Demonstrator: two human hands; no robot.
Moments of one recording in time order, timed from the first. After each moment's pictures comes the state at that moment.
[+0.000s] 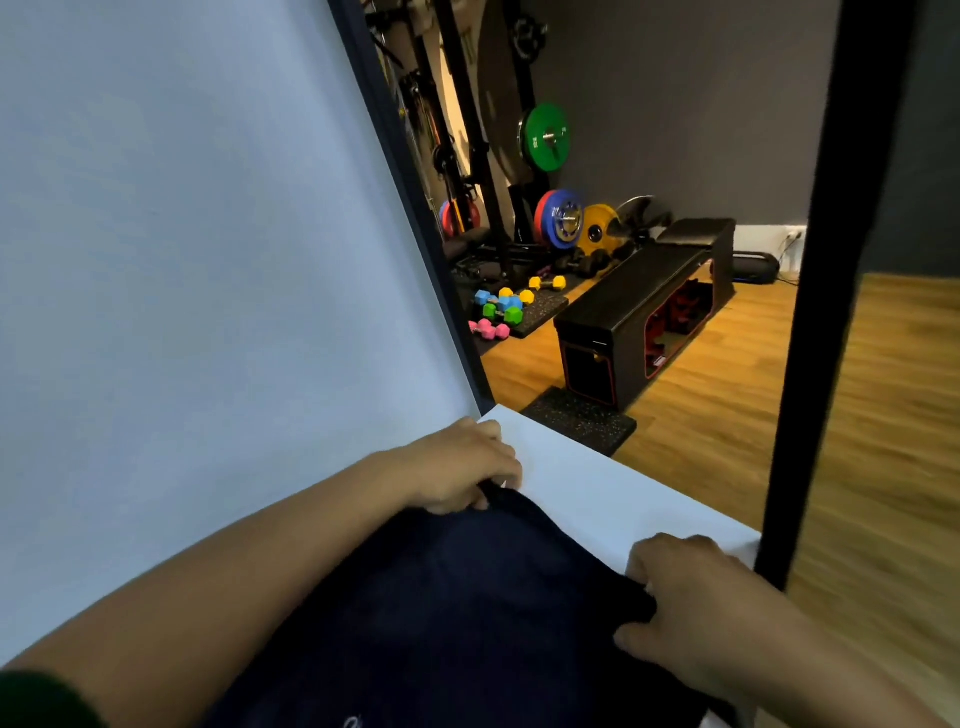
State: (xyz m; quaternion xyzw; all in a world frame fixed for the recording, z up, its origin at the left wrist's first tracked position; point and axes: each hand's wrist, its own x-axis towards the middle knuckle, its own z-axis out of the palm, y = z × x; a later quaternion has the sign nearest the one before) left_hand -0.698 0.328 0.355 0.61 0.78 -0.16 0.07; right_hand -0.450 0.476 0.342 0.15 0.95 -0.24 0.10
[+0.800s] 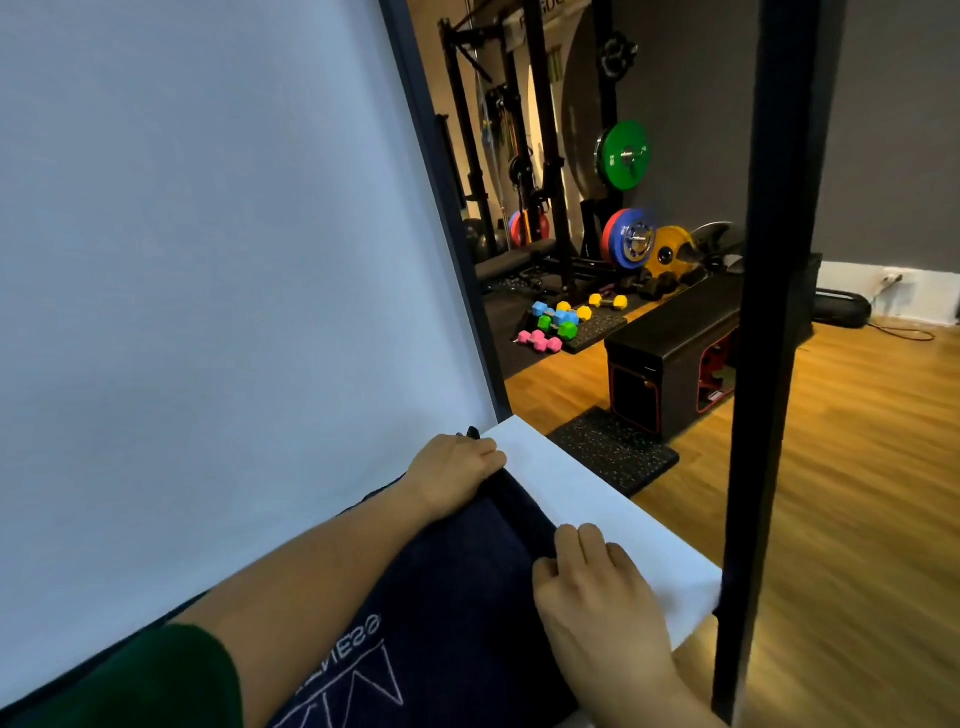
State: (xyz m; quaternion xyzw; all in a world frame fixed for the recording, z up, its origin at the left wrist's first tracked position) left_hand -0.672 0.321 0.332 0.47 0.85 -0.17 -0.17; right_hand -0.470 0.455 0.306 -0.05 0.96 -0.04 -0.27
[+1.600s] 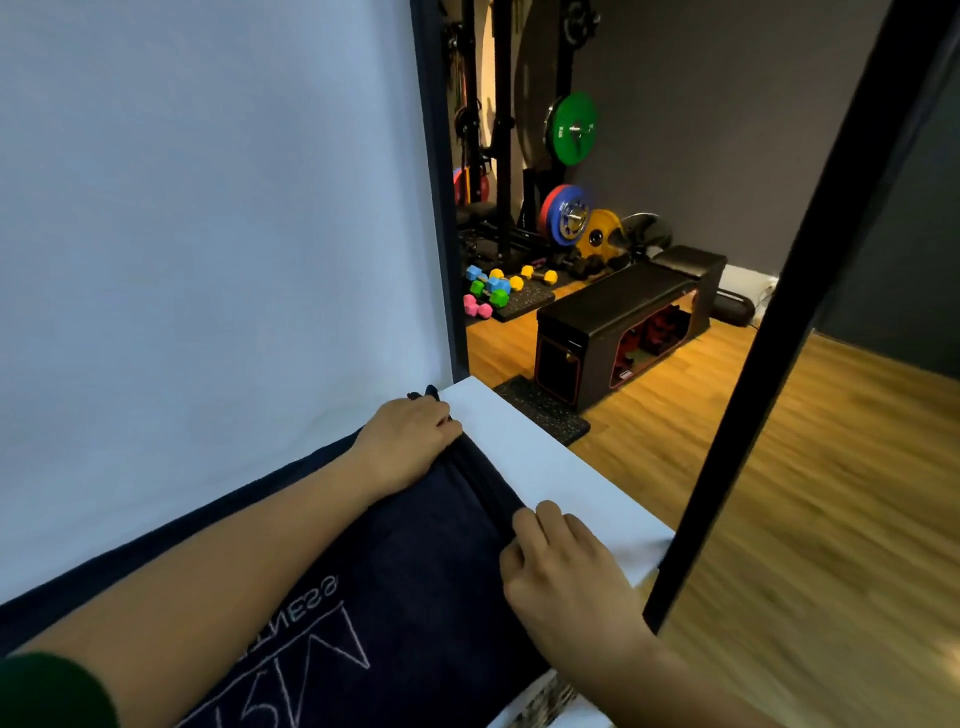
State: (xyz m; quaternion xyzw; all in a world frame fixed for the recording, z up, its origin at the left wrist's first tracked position) left_hand -0.674 0.304 0.314 0.49 0.83 -0.14 -0.24; right_hand -0.458 0.451 0.303 -0.12 0.93 0.14 -0.31
